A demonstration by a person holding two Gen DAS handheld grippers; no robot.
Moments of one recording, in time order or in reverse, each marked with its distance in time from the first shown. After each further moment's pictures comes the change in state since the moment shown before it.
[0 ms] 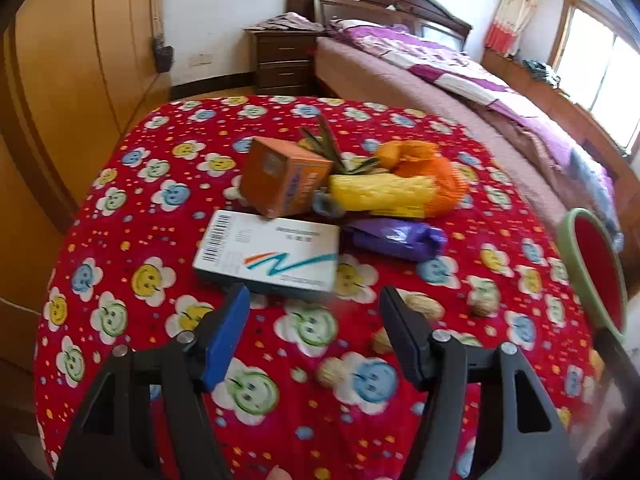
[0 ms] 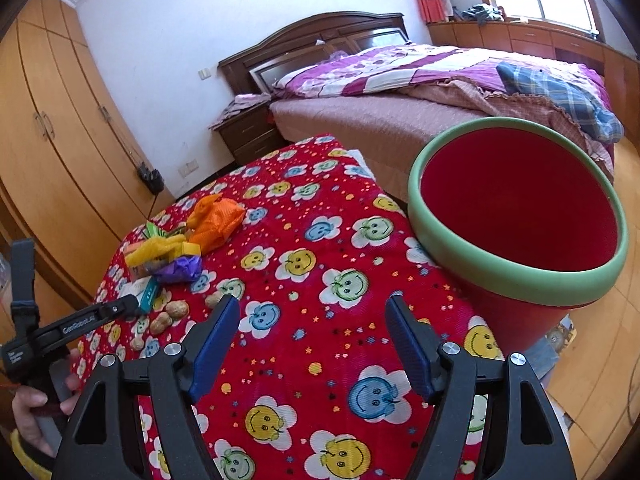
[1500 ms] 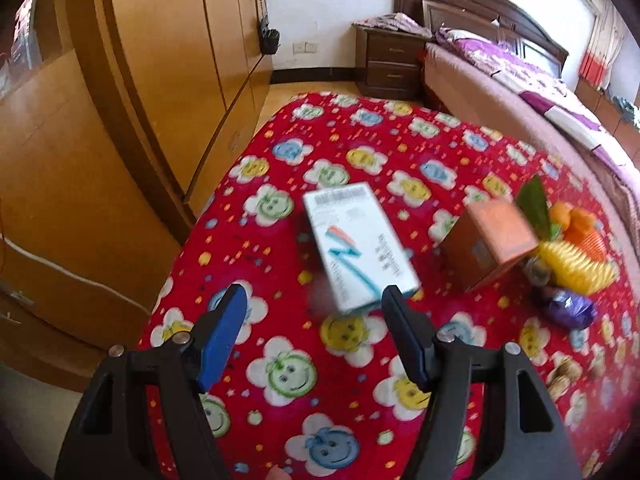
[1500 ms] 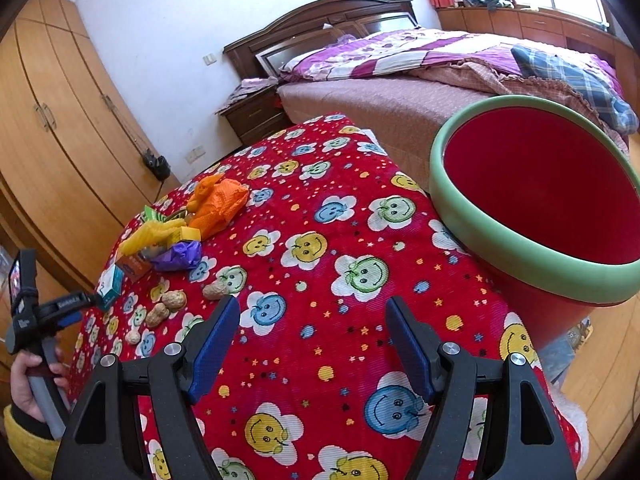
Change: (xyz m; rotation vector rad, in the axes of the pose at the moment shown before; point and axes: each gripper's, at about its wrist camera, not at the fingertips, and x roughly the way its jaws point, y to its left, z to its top) left arm 0.002 0.122 0.023 -0.191 0.010 0.265; right arm 0.024 0.003 -0.003 -0.002 0.054 0.032
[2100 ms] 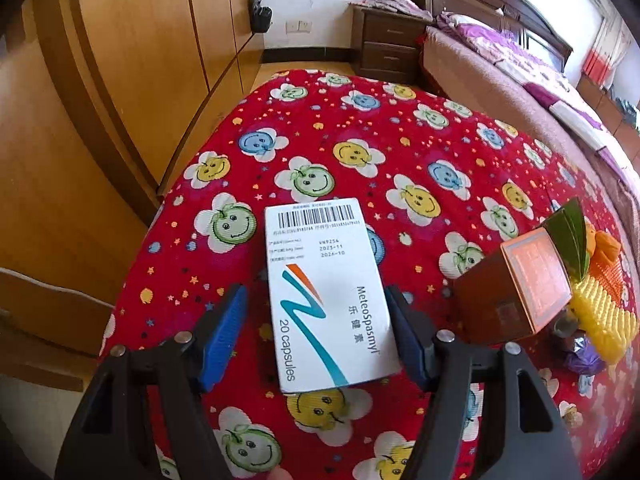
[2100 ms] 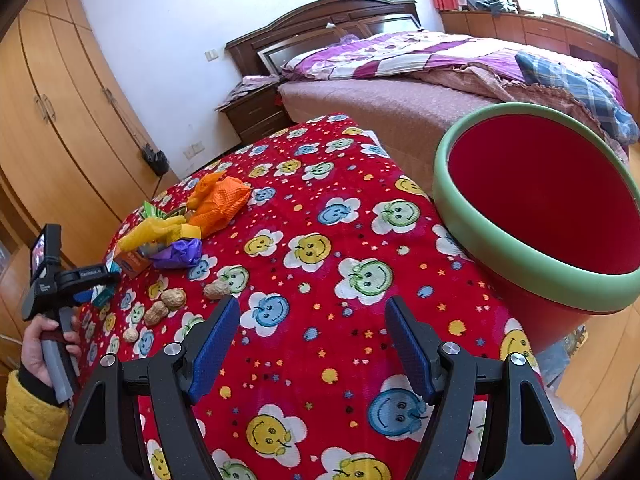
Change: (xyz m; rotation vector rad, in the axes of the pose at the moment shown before) left arm 0.058 -0.017 0.027 -0.019 0.073 -0.029; right arm 0.003 0.008 0.004 -0.022 0.007 -0.010
